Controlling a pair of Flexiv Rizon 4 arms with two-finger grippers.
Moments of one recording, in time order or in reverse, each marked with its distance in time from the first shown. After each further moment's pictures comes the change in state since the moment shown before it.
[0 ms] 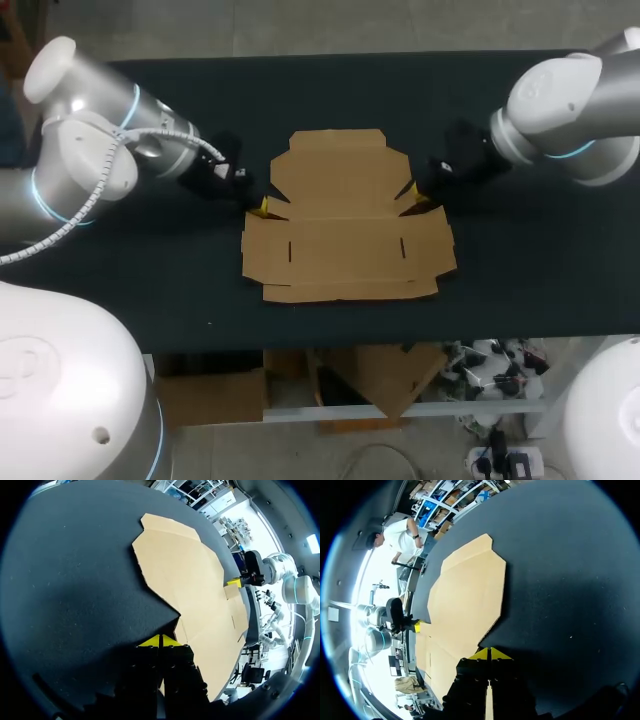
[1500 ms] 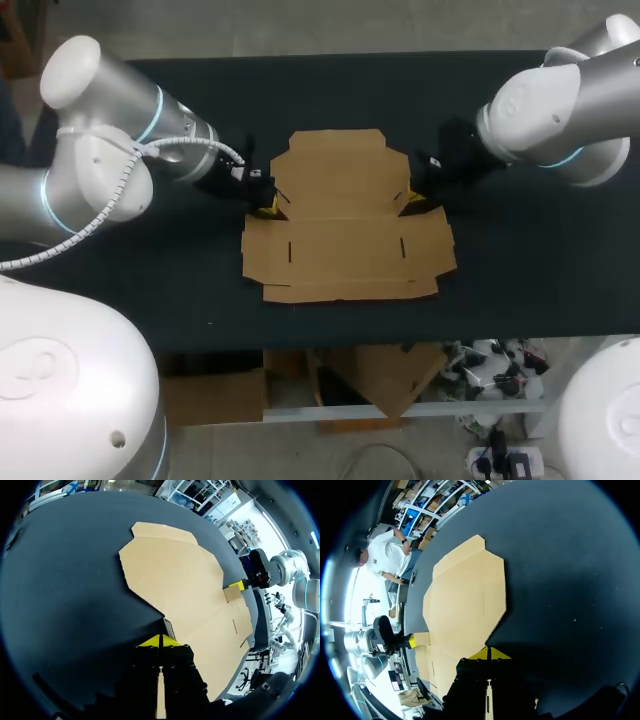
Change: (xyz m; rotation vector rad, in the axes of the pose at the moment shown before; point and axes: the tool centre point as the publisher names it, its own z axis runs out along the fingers) left arm 0.024 0.000 -0.003 0.063 -0.109 0.006; right arm 0.013 -0.003 0.000 -0.017 -0.083 0.125
